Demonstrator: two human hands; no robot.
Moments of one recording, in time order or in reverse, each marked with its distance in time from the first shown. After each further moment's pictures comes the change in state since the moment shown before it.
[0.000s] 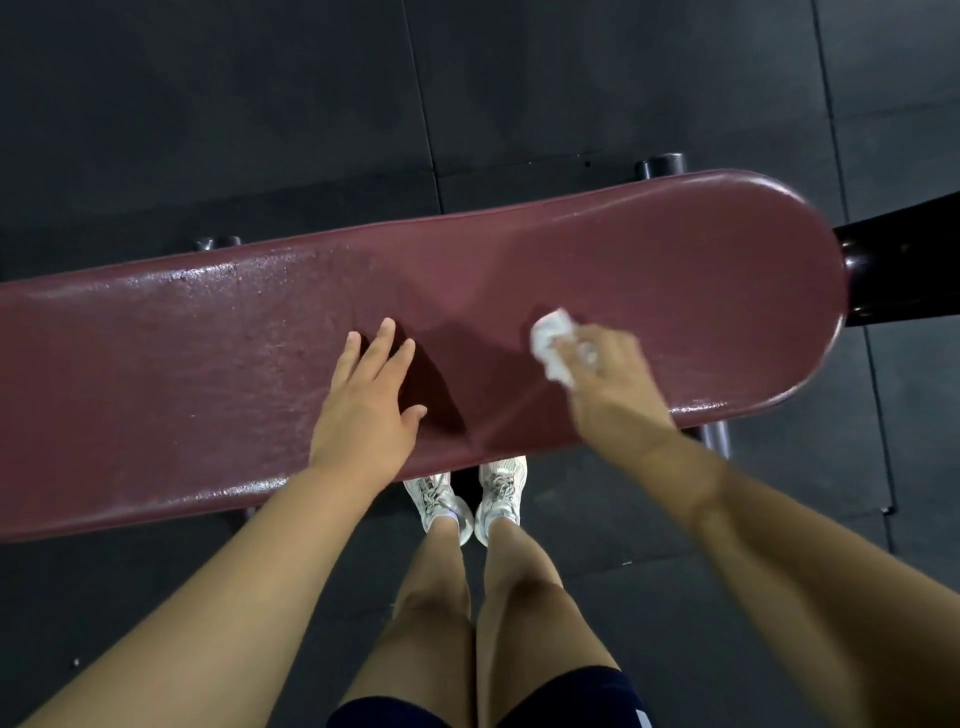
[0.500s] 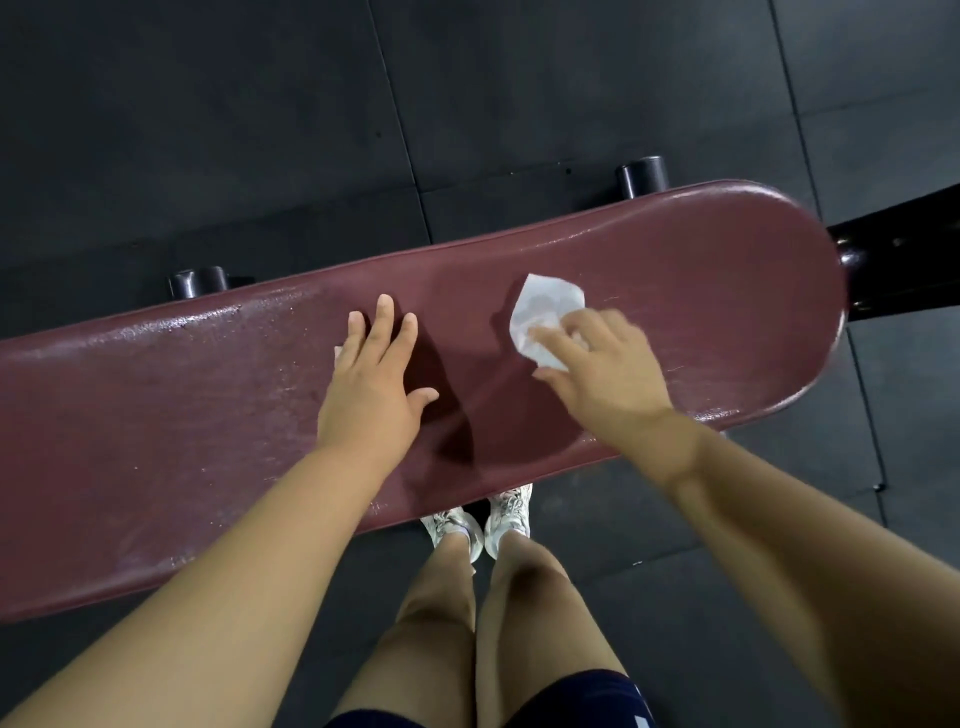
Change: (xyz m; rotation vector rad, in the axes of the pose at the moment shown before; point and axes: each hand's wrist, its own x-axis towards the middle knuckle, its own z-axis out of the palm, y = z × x) left_hand 0.049 -0.012 -0.021 0.042 -0.006 0.091; right_hand 0.046 -0.023 -0.013 -0.107 -0.032 0.038
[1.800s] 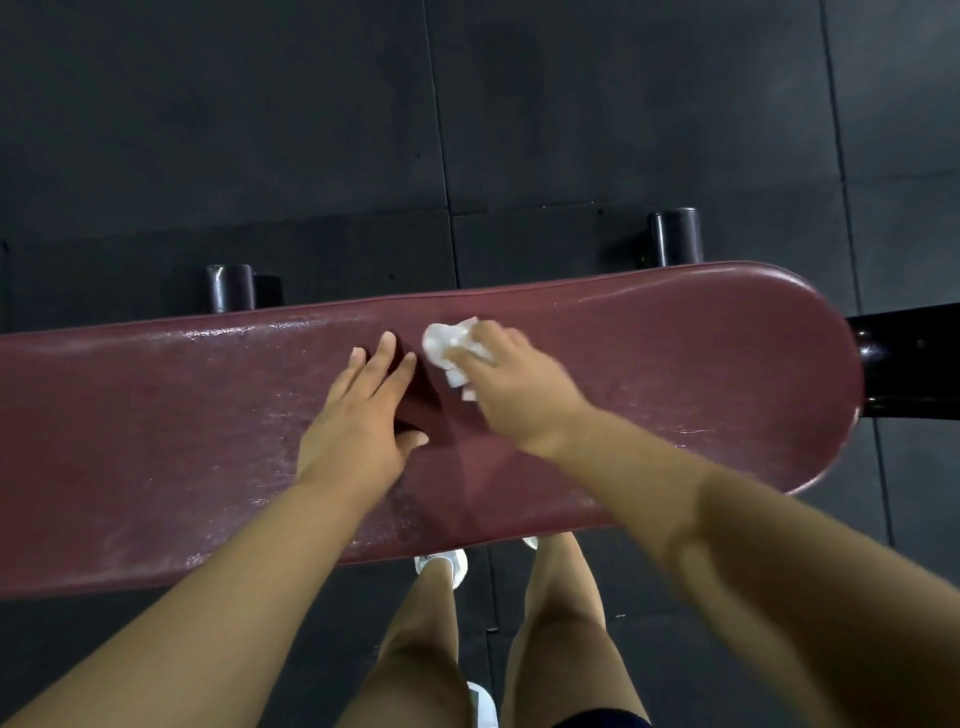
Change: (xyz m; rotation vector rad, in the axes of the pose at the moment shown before) left_hand 0.001 0.010 -0.011 -0.008 -0.004 -0.107; right_hand 0.070 -0.034 0.009 0.209 -0.168 -0.276
